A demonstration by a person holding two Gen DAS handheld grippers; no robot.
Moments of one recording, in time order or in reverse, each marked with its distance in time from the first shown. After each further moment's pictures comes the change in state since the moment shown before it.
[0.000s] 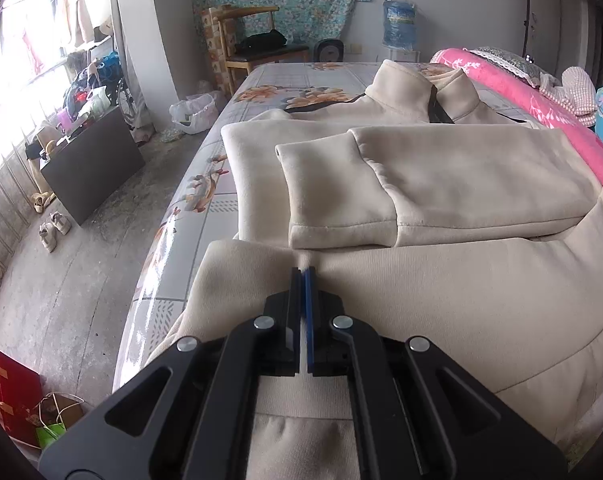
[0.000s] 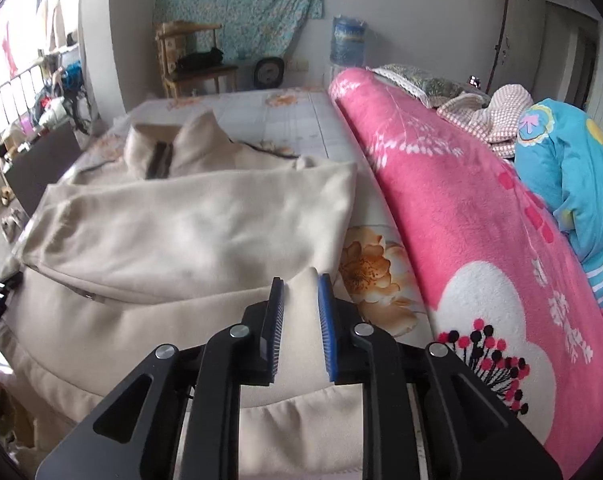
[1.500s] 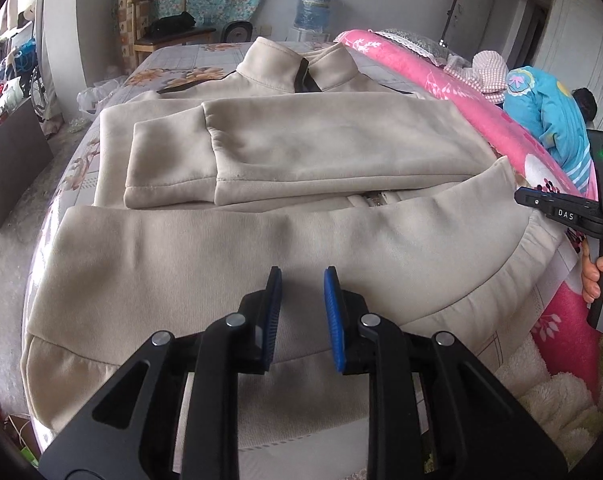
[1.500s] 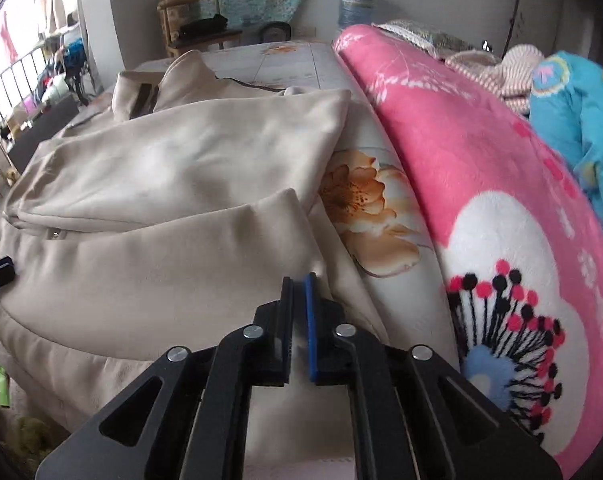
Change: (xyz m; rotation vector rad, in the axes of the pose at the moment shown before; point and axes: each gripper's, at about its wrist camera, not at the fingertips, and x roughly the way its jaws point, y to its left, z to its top) left arm -0.023 -0.052 -0.019 0.062 0.072 -0.365; right arm 0.050 -0.041 -0.045 0.032 0.141 0.054
